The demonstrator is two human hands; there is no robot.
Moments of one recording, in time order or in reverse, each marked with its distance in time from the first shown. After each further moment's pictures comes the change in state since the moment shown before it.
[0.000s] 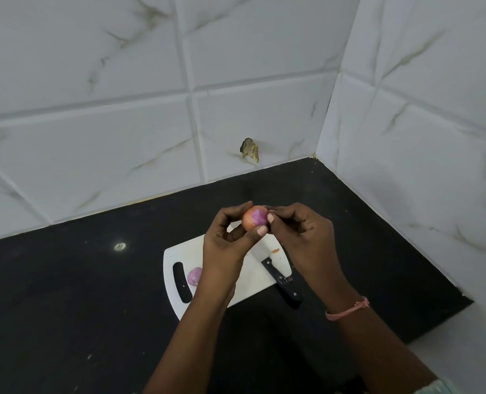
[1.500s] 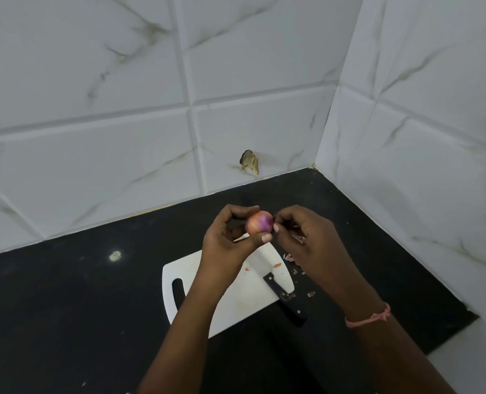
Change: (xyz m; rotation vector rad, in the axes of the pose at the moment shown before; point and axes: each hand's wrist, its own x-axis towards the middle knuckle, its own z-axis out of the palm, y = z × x) left_hand 0.034 0.014 -0.008 0.230 -0.157 0.106; right_hand 0.029 -0.016 -0.013 -0.323 -0.216 -0.100
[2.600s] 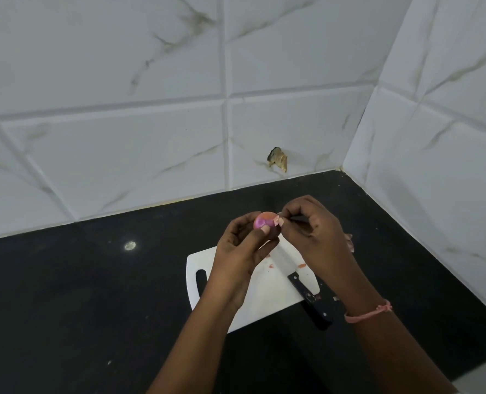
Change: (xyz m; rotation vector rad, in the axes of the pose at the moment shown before) left_hand -0.021 -0.007 -0.024 -0.487 0.177 -0.364; right_hand 0.015 -0.017 0.047 0.137 0.028 0.029
